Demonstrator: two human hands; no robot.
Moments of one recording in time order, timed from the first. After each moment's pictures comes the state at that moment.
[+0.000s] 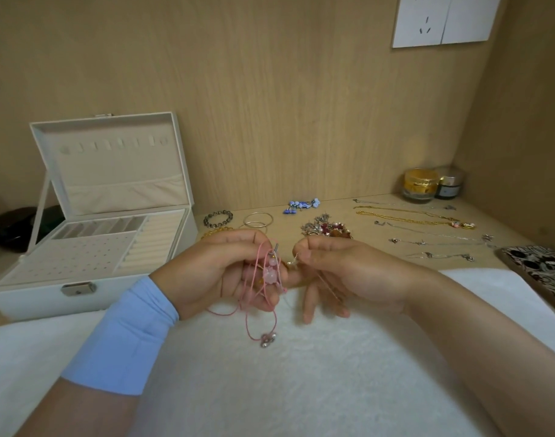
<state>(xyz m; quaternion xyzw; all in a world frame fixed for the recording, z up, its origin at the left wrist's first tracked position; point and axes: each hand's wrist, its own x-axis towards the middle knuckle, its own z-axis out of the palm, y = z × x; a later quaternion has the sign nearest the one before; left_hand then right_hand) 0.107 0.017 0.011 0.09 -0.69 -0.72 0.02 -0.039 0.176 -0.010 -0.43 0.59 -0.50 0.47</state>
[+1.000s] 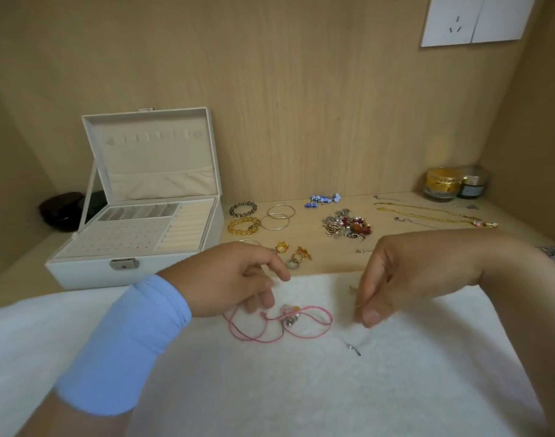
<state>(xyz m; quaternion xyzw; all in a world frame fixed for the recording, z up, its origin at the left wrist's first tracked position) 0.149 0.021 0.015 0.16 -0.92 -0.35 -0.04 -0.040 0.216 0.044 -0.53 0.75 -0.11 0.38</state>
